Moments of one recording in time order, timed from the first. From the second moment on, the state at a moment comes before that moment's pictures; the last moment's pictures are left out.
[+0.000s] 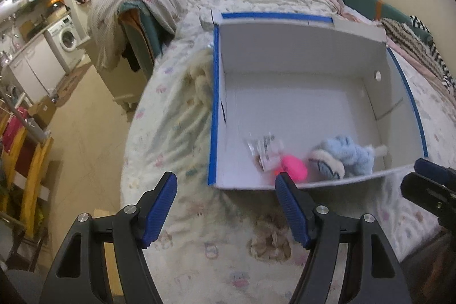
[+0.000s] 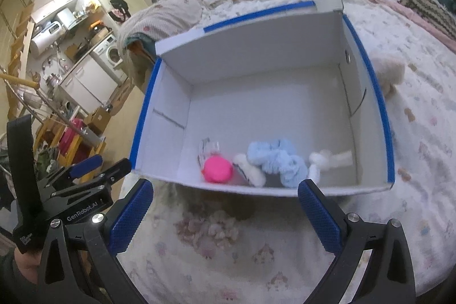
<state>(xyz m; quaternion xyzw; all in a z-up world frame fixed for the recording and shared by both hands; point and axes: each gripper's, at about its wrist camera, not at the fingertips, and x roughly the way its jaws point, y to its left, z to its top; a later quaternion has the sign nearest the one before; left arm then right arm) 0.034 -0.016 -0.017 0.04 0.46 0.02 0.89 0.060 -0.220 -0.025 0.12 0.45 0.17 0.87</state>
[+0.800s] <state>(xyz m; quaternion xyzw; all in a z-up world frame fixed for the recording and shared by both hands) 0.045 0.011 -0.109 -0.05 0.61 -0.01 0.79 0.064 -0.221 -0.085 0.10 0.54 0.09 0.83</state>
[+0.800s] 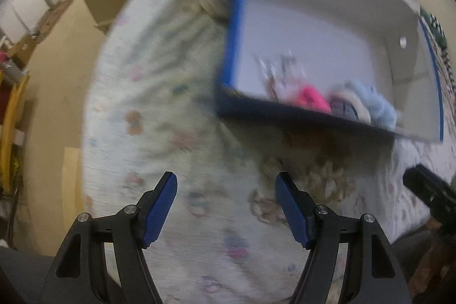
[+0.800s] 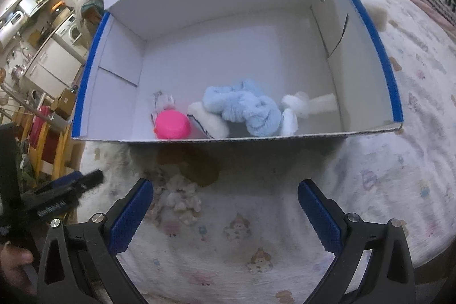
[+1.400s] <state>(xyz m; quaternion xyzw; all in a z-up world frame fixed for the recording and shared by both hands) 0.057 -0.045 -0.156 0.00 0.66 -0.06 0.75 0.070 -0.228 -0.094 0.11 0.55 0.08 0.82</state>
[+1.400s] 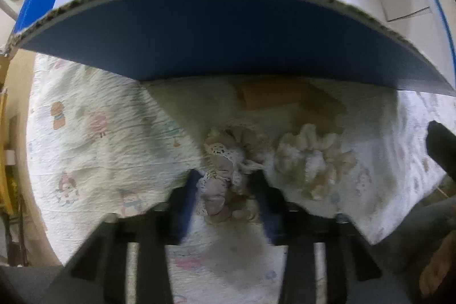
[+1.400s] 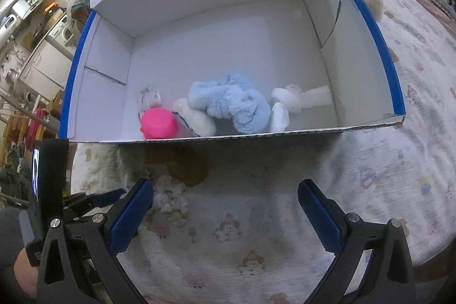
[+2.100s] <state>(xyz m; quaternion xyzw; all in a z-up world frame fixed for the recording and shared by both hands) 0.030 0.026 -0.096 -0.03 0.61 -0.02 0.79 0.071 -0.215 -0.097 0.10 0.55 0.10 0.82</state>
